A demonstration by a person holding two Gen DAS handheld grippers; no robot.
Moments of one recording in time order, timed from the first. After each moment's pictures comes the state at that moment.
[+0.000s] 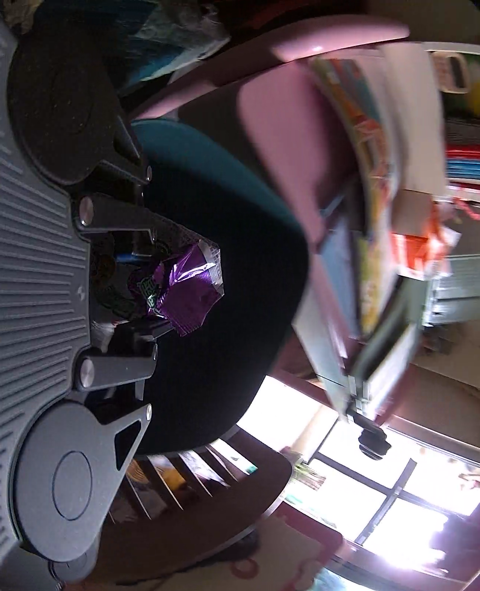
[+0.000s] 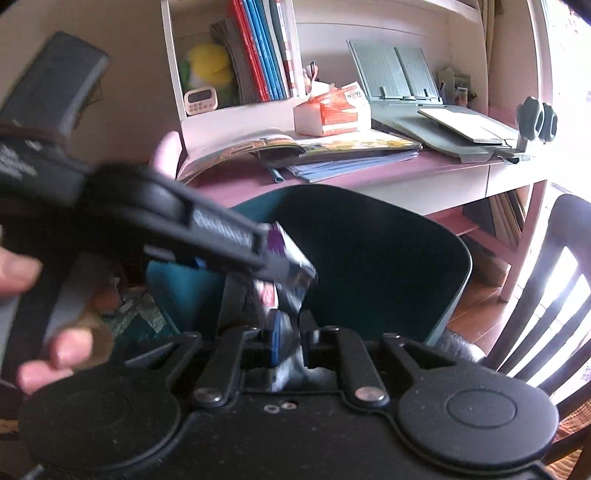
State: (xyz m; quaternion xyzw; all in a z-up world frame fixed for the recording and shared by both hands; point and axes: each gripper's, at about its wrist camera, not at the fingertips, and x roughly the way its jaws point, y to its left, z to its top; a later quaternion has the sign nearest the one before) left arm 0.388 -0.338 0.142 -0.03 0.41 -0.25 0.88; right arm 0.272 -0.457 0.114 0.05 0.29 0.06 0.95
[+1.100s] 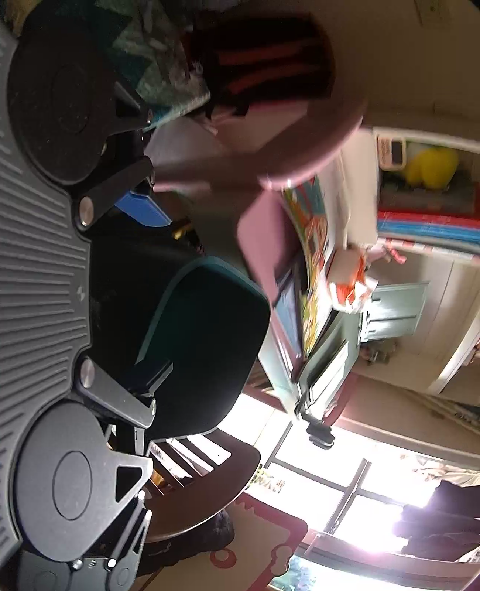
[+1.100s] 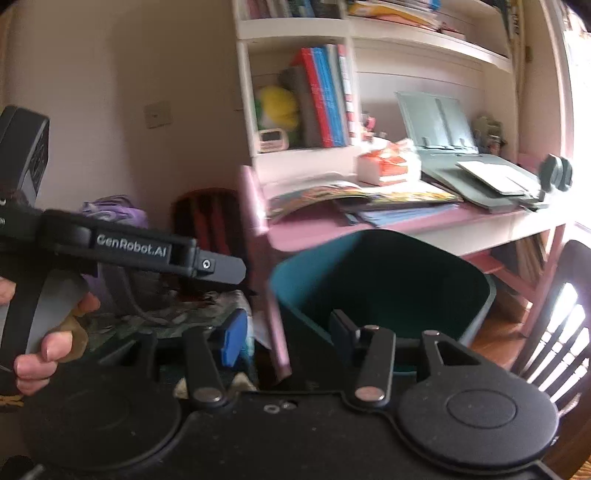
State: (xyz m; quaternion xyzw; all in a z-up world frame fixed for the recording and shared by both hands) left arm 0.277 -0.209 0.204 -0.04 0.32 -0.23 0.92; right arm 0.176 -0.392 0.175 0.04 0.23 0.14 0.96
